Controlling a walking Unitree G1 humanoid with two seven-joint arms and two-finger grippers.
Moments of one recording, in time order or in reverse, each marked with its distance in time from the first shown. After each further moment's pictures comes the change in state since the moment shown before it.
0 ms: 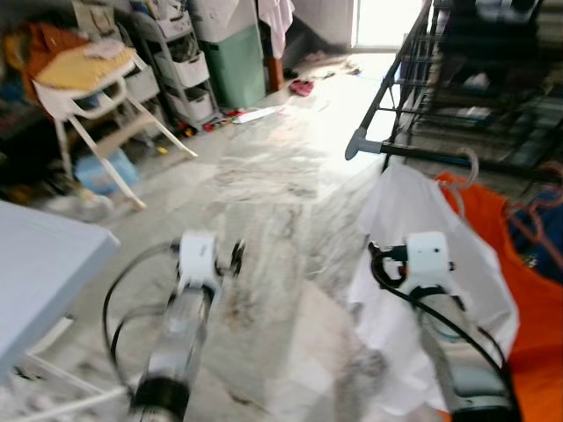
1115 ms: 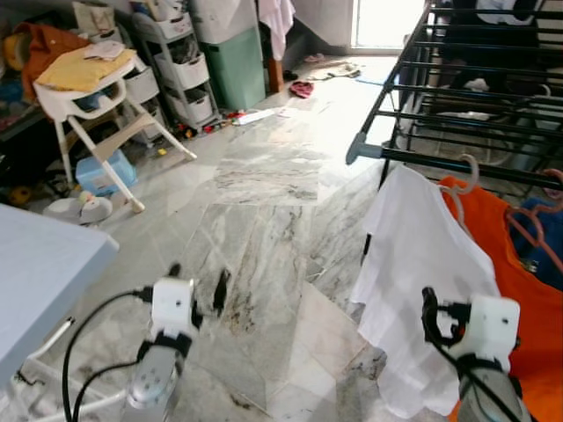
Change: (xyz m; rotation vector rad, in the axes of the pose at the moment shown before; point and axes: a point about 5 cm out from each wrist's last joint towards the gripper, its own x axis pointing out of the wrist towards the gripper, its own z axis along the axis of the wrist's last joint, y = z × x) left arm -0.066 0.012 -0.012 0.072 -0.141 -0.087; right arm -0.084 -0.027 -0.044 0.128 0.056 -0.271
